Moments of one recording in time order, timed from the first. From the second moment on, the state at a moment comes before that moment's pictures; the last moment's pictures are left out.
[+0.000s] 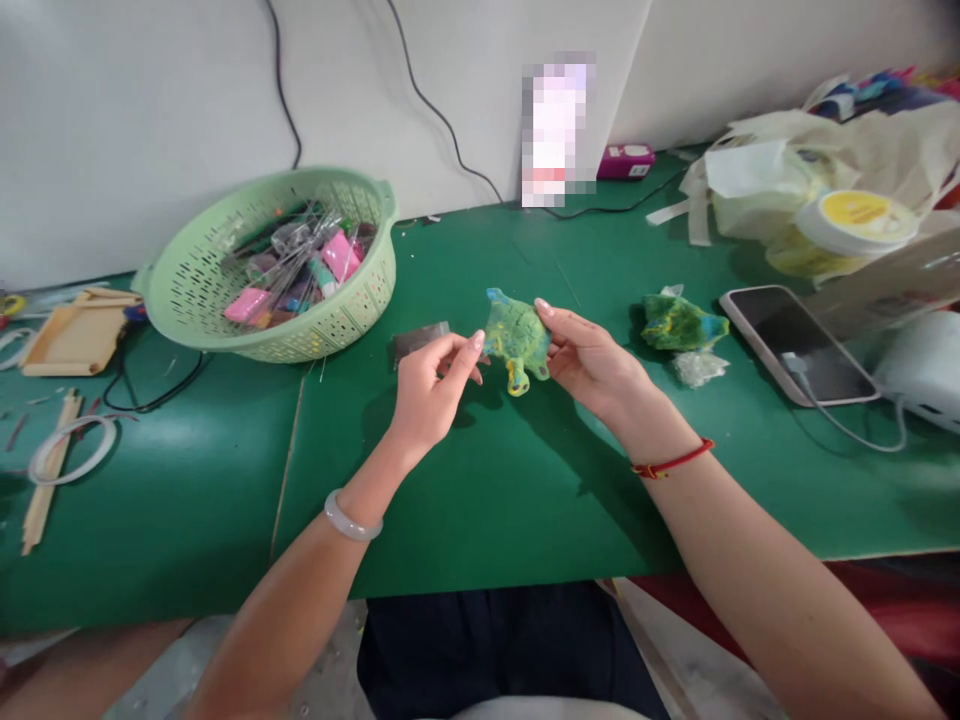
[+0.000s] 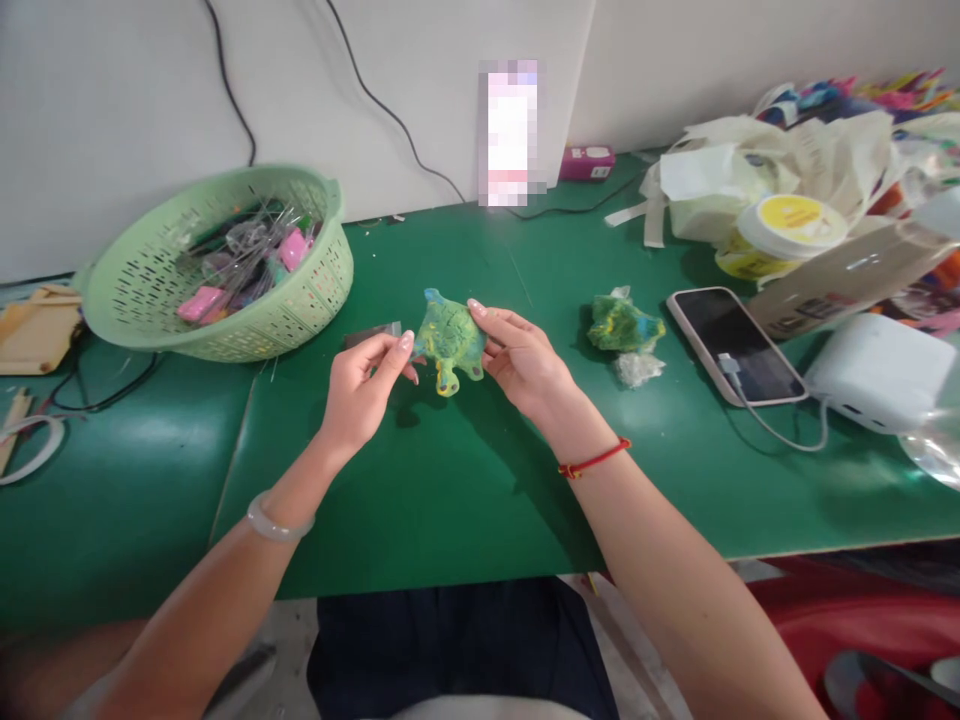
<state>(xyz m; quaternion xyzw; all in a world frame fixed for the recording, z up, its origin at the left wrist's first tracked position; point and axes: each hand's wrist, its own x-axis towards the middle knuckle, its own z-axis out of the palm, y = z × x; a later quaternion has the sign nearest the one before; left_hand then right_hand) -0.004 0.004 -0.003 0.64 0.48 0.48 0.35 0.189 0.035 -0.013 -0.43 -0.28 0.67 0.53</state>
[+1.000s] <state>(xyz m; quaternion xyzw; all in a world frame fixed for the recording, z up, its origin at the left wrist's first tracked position) -0.003 0.002 0.000 0.66 0.49 0.47 0.32 0.190 0.036 -0.018 -0.45 -0.30 0.65 0.53</state>
